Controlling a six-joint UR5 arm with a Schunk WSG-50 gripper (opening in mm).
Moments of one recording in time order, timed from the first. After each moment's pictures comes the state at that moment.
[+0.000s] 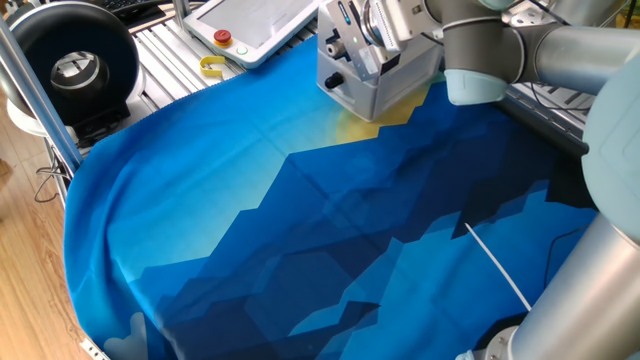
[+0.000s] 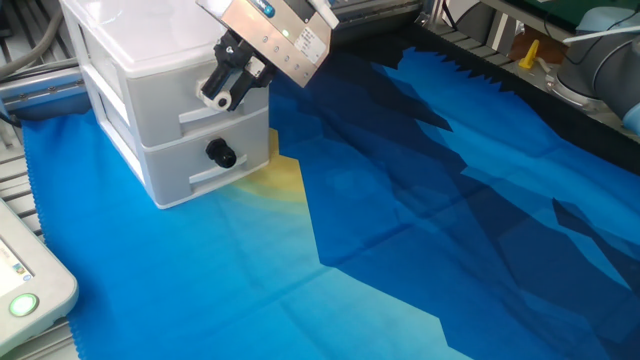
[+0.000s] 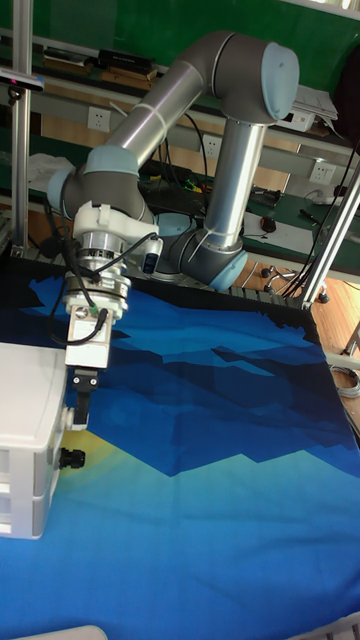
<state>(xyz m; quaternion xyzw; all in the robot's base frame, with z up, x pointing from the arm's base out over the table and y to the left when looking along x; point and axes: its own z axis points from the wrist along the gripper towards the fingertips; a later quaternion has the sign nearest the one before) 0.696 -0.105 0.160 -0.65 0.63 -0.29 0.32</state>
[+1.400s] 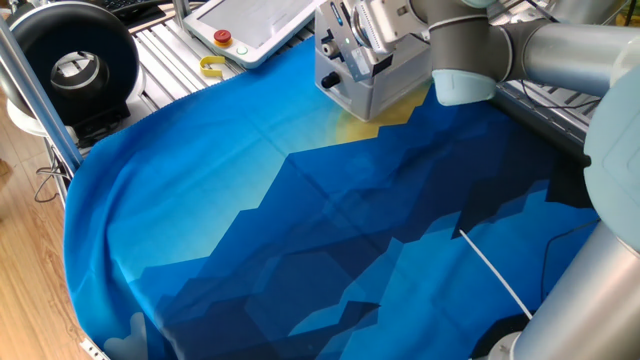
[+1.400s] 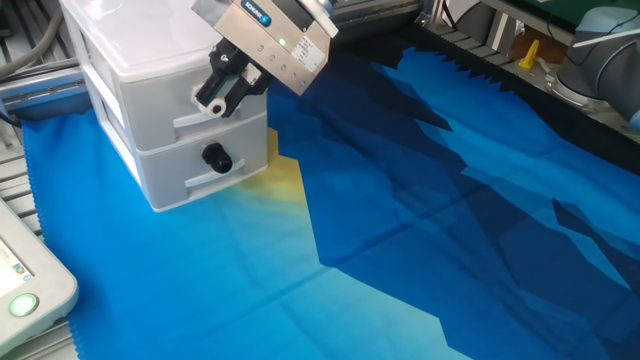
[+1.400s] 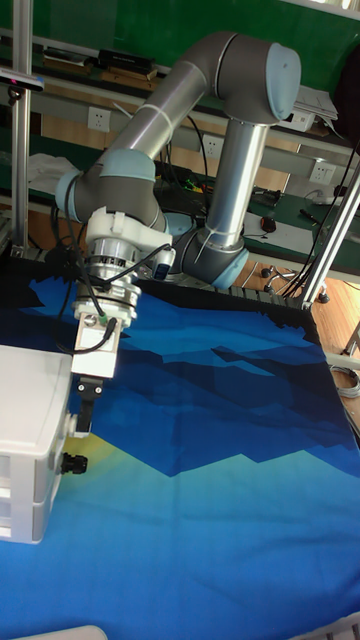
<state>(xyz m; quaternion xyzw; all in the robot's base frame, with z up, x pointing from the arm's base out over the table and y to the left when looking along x) 0.695 -0.096 0.147 -0.65 0.64 -0.29 0.28</state>
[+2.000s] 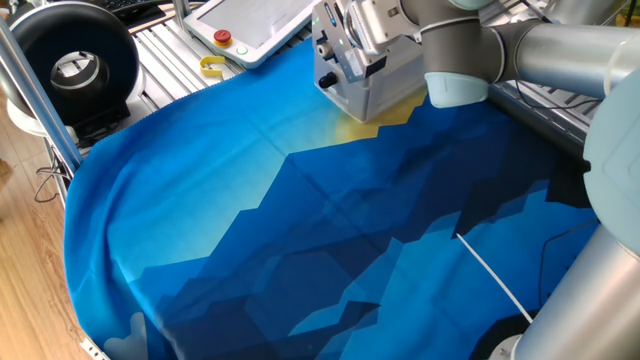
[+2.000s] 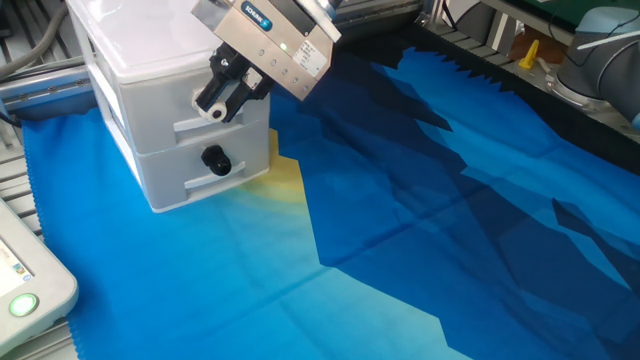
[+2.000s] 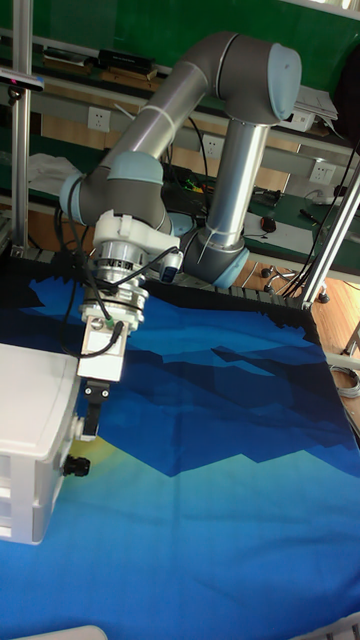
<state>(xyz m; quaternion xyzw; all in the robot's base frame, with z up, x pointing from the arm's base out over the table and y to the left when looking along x) 0.698 -0.089 0.146 -0.65 0.65 -0.28 0.28</state>
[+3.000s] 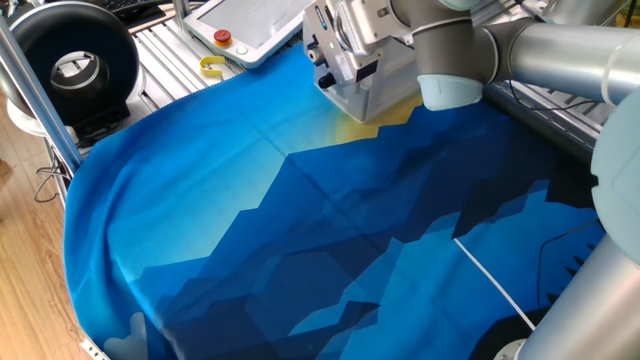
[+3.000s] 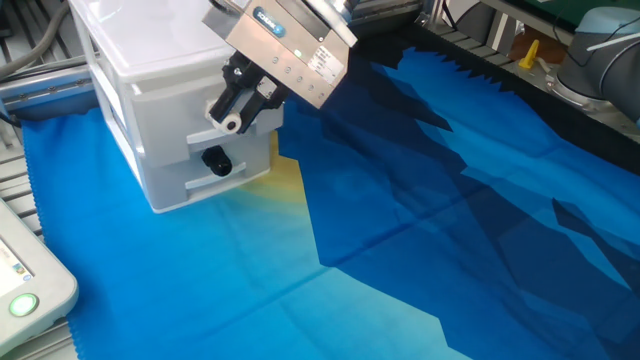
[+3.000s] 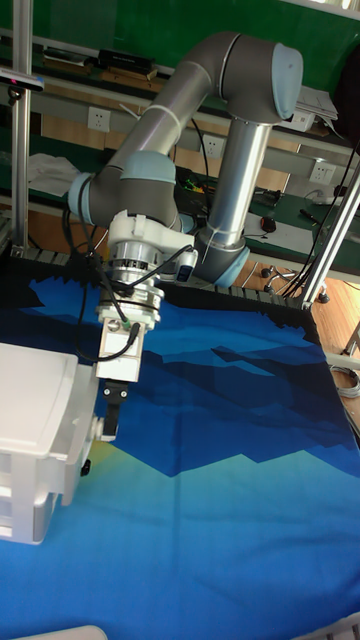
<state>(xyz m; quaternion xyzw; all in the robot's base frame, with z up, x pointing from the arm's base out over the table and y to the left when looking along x) 0.697 -0.060 0.151 -0.64 0.66 -0.27 0.30</state>
